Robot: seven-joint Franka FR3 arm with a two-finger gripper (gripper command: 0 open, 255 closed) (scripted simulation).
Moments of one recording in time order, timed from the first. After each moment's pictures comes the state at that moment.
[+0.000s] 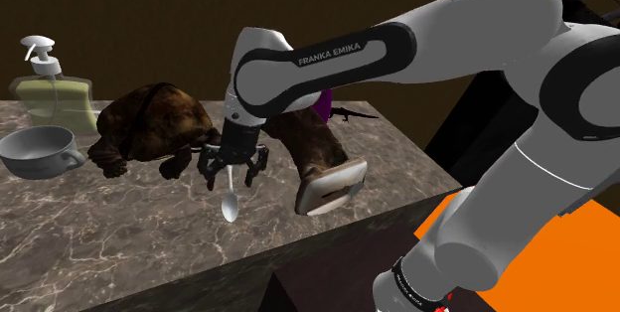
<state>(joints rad) 0.17 -0.01 0.40 -2.22 0.33 2.13 0.54</state>
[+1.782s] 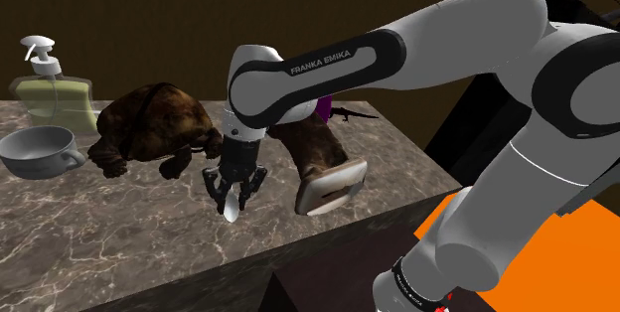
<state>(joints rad) 0.18 0.02 0.41 -2.24 0.40 2.09 0.48</state>
